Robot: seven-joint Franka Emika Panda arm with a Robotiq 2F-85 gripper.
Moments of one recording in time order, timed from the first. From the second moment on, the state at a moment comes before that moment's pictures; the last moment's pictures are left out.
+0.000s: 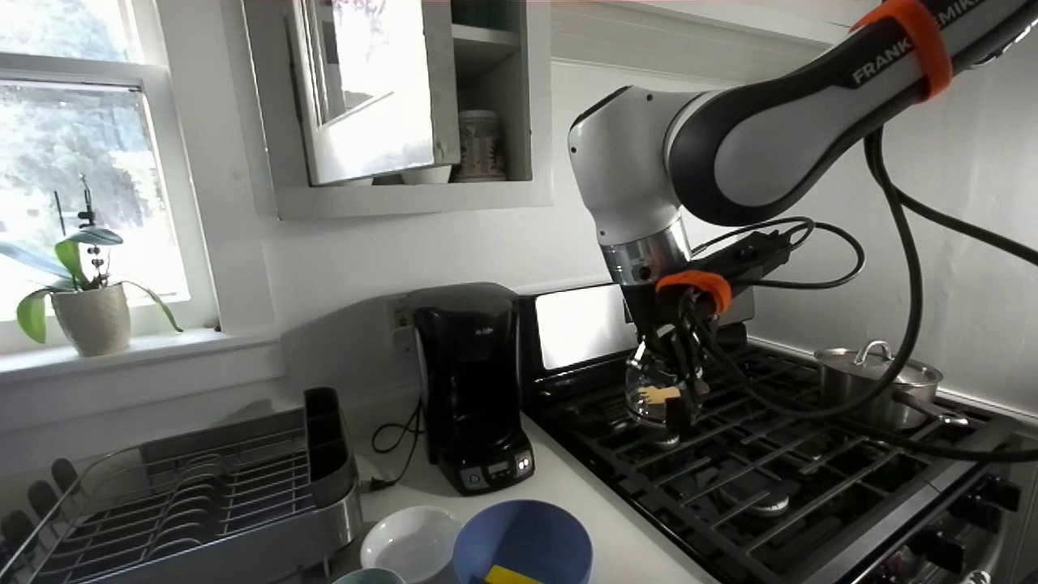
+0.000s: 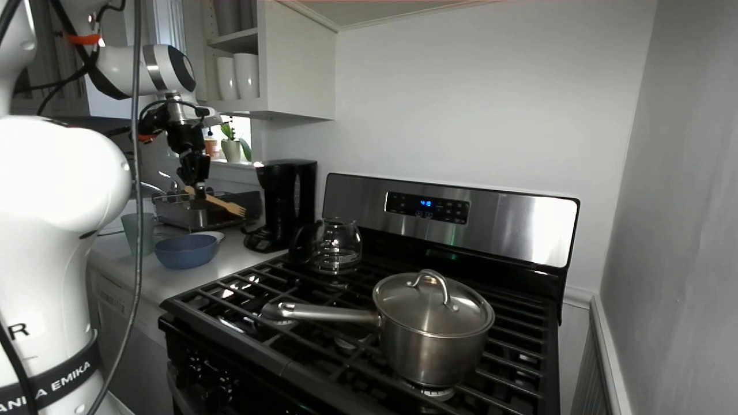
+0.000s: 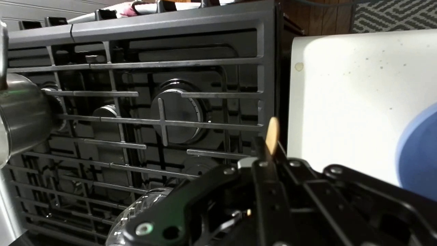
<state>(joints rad) 0.40 -0.05 0.32 -2.18 -0.25 1.83 0.93</state>
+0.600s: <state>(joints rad) 0.37 -0.05 0.33 -2.17 -0.25 1.83 0.96</state>
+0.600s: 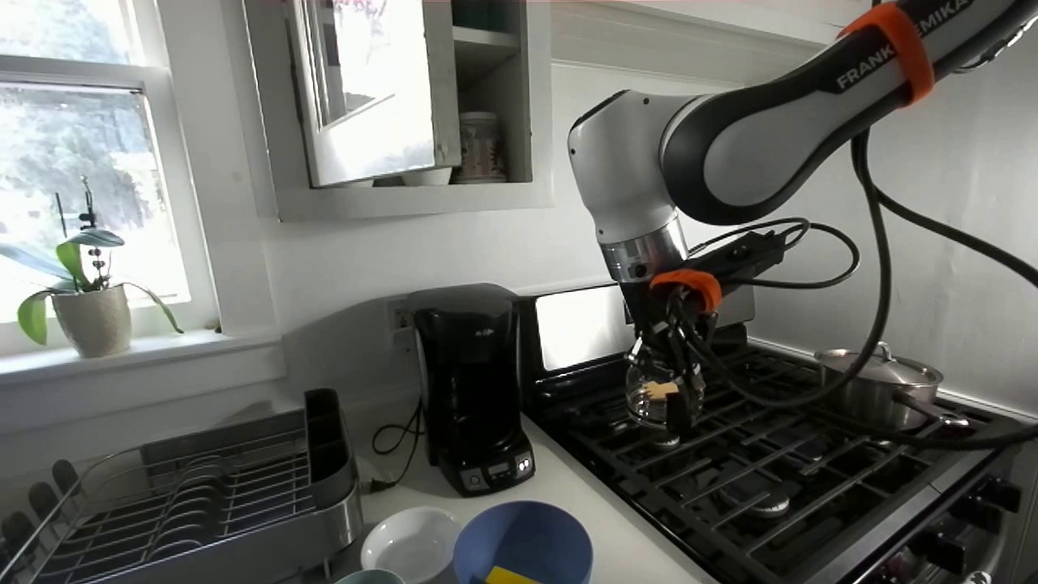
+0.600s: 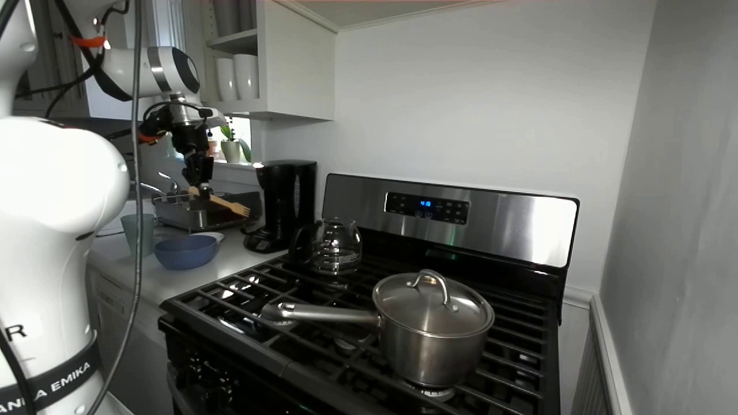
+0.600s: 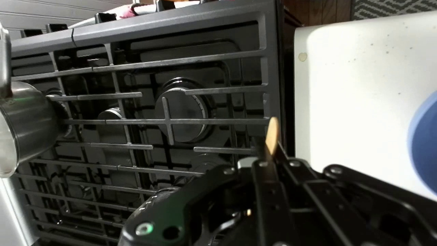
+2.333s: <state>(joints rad) 0.09 -0.09 0.11 -2.09 0.01 1.93 0.95</state>
